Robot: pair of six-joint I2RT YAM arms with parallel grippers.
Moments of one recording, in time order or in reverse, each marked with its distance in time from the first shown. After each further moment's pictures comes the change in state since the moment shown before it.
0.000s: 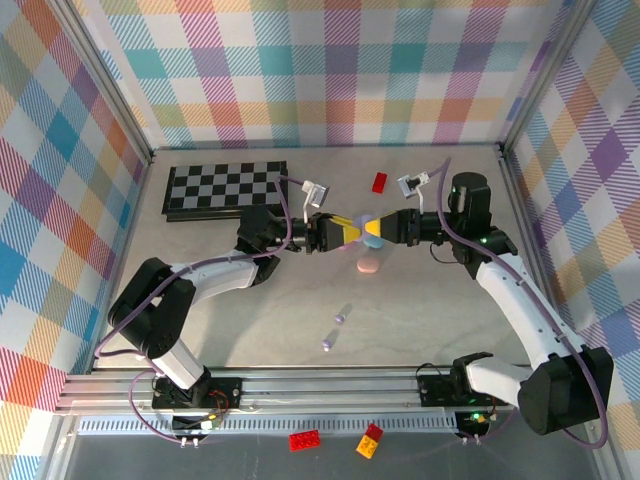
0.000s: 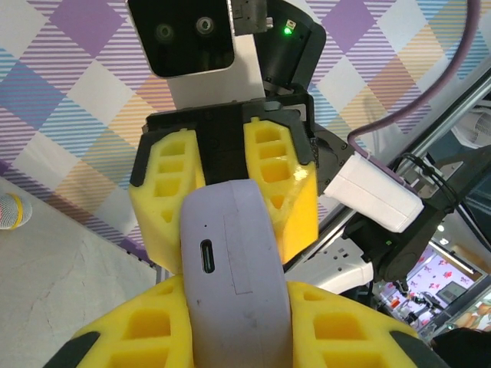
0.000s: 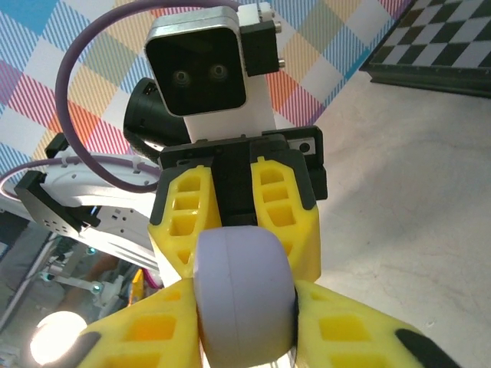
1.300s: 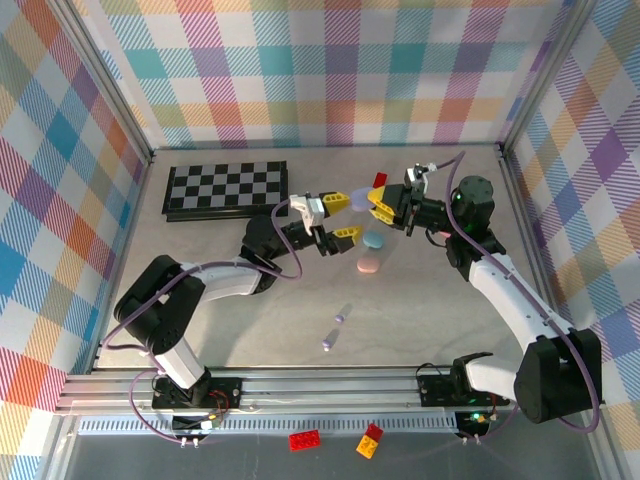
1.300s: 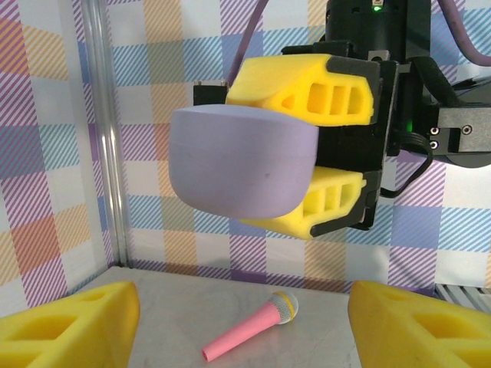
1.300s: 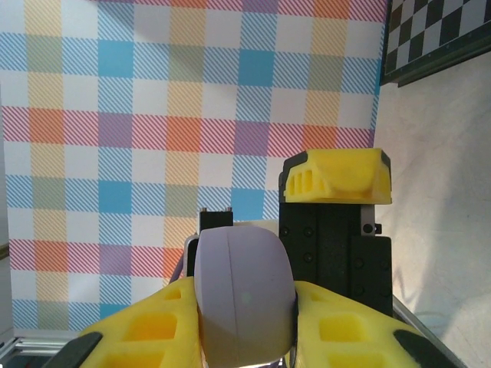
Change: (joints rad) left arm -0.023 0.040 -0.069 0.043 -0.387 0.935; right arm -0.025 0.057 -0.112 0.572 0.138 0.968
